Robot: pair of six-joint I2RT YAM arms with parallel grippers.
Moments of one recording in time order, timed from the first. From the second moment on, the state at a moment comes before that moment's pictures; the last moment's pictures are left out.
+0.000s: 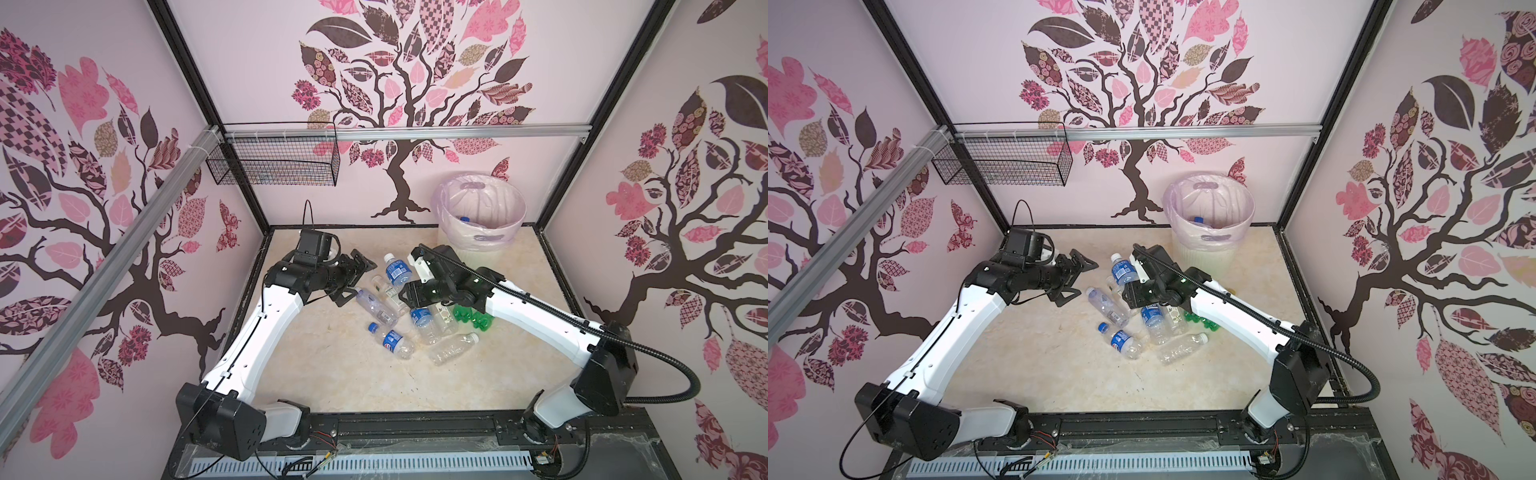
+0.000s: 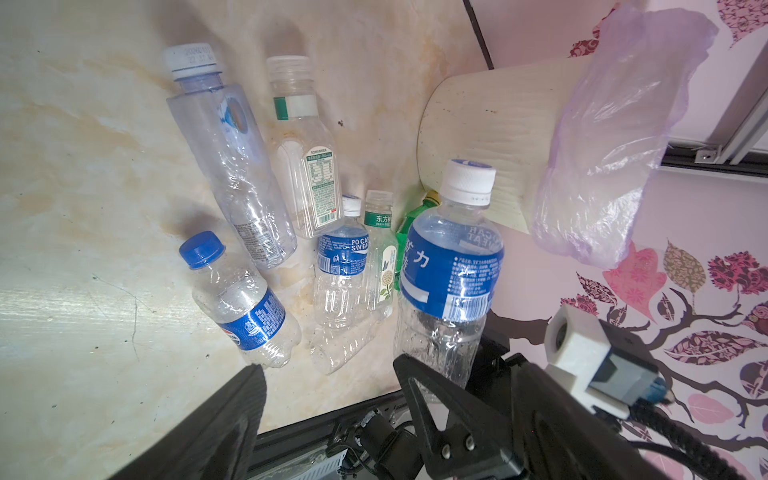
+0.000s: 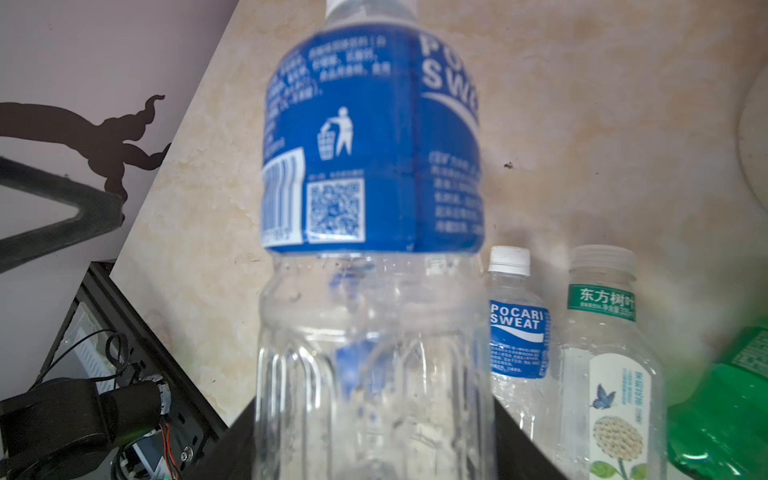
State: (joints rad) left arm -0.29 1.31 1.35 -0.87 0.45 -1.04; right arm 0.75 1.55 1.36 -0.60 -0.13 0.41
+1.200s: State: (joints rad) left arm -0.58 1.51 1.80 -0.73 0.40 -0.99; right arm 0.49 1.63 2.01 -0.72 0.22 0.31
